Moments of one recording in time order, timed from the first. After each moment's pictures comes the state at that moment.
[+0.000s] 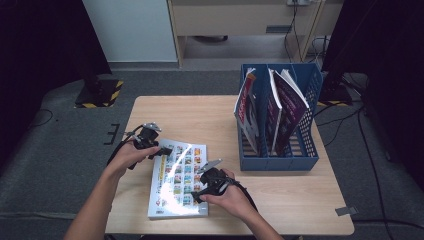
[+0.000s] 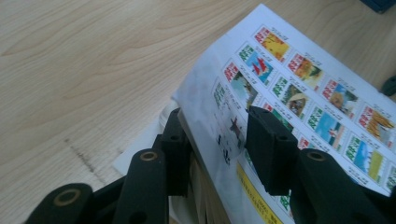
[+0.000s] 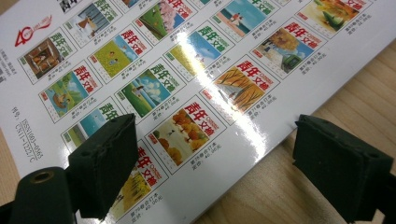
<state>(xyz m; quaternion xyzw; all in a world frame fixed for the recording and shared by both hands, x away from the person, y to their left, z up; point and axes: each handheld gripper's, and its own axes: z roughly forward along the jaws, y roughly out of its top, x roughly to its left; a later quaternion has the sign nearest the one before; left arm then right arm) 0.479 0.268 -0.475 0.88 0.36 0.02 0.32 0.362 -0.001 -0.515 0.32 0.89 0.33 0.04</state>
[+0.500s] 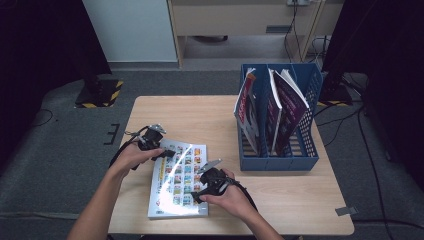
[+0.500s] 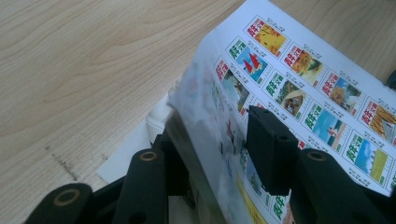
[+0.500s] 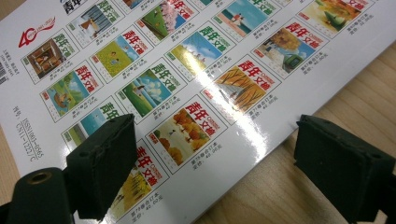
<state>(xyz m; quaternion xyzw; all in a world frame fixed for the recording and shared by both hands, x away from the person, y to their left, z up) 0.479 0.256 -0.479 0.89 0.34 0.02 0.30 0.362 0.000 -0.515 0.32 0.89 0.33 0.03</state>
